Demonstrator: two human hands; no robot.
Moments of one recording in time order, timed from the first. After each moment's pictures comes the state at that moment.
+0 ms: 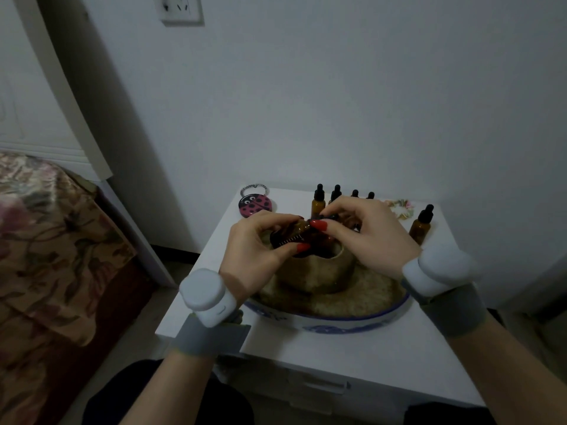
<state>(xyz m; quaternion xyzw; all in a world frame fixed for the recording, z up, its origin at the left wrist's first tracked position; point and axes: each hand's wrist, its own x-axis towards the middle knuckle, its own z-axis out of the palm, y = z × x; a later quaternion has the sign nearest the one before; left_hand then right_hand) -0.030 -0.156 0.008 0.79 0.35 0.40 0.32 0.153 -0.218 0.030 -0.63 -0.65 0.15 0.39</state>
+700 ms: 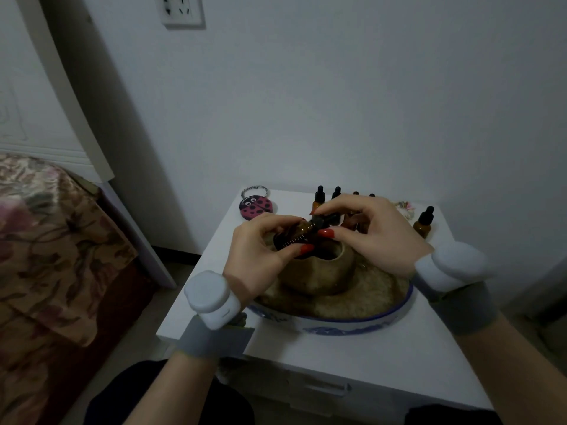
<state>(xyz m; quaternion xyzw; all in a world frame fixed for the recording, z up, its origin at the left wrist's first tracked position) -0.027 -0.158 0.007 0.78 0.35 0.40 0.33 0.160 -0.223 0.040 -0.59 -0.68 0.19 0.39</state>
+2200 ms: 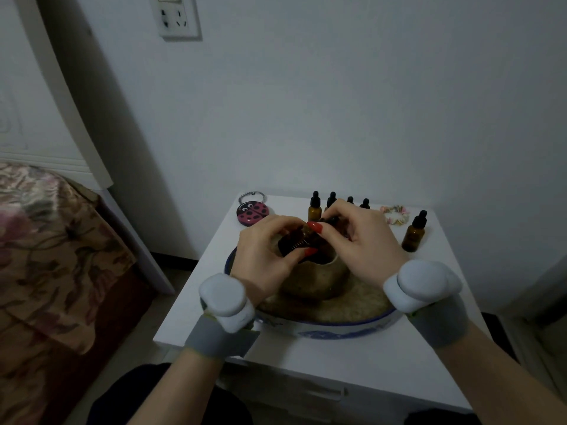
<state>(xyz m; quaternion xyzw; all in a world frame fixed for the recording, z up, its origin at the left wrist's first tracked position) -0.015 -0.159 0.004 0.82 0.33 0.40 0.24 0.145 -0.222 0.029 -0.62 -0.65 0.08 0.43</state>
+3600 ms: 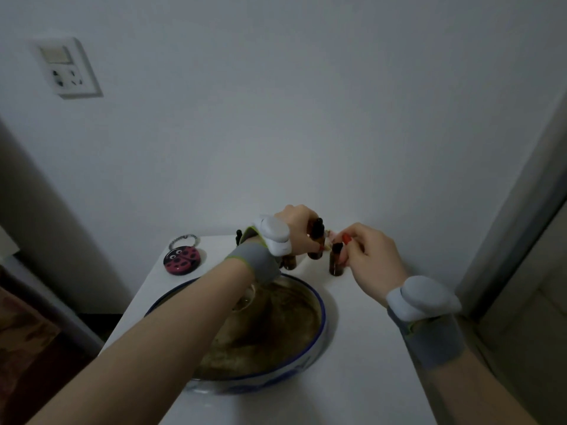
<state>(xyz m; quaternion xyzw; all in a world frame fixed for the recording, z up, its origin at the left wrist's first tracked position) 0.179 -0.130 0.057 0.93 0.31 0.04 0.18 0.262 -0.268 0.024 -0.76 -0.44 0.10 0.47</state>
